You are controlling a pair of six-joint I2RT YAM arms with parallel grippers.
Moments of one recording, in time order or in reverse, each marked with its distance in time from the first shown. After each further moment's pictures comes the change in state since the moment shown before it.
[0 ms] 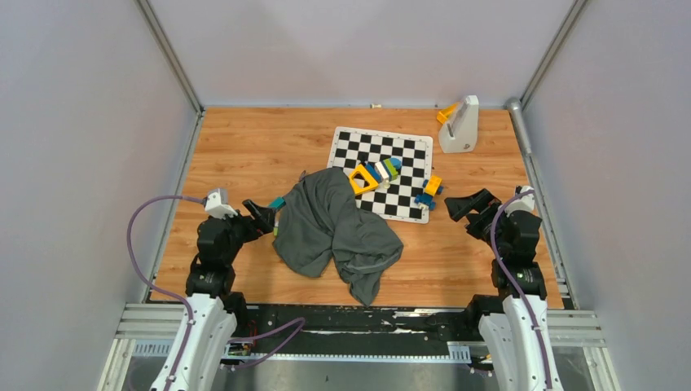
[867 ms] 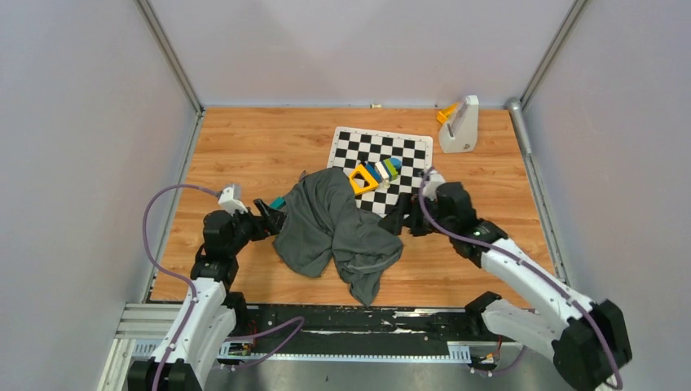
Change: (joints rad) left arm 0.000 0.192 -0.010 0.138 0.185 0.022; right arm 0.529 0.449 0.167 0.065 -0.041 -0.122
